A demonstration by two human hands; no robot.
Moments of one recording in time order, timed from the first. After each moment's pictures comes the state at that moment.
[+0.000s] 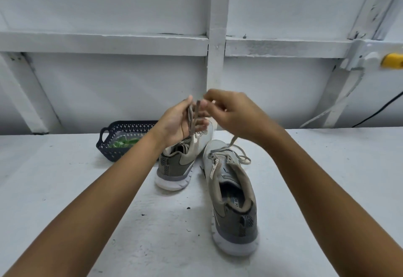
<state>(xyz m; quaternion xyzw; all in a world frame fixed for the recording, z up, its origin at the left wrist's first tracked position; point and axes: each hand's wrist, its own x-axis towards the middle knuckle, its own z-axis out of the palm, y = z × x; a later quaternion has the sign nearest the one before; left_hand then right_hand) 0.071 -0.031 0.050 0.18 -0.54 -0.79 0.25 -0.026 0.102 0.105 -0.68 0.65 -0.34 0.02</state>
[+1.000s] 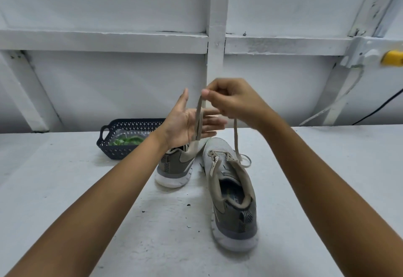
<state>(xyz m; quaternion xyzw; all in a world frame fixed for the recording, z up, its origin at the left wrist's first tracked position) 0.071 -0.021 0.046 0.14 -0.58 -0.79 0.14 -0.035 0.090 0.110 -0.63 0.57 -0.49 0.18</state>
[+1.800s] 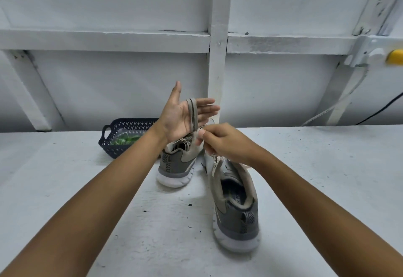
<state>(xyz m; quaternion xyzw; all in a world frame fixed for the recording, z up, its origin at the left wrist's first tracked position) 0.071 -0.038 0.049 0.14 -0.54 -0.80 0.22 -0.021 0.094 0.046 -0.63 0.64 -0.37 0.24</state>
